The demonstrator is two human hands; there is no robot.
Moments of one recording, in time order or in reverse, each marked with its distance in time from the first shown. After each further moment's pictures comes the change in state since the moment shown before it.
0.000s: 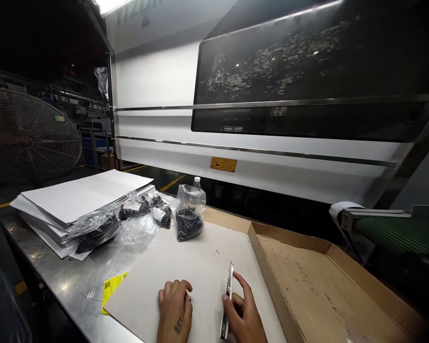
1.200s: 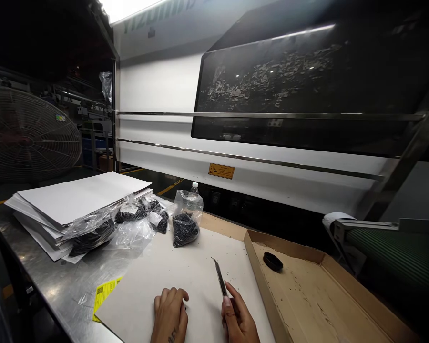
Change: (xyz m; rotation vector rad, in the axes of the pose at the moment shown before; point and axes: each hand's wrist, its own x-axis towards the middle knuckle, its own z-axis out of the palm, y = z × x) left_hand 0.002 0.004 -0.001 0.009 -0.097 0.015; right_hand 0.000 0.000 -0.005 0.095 0.065 0.086
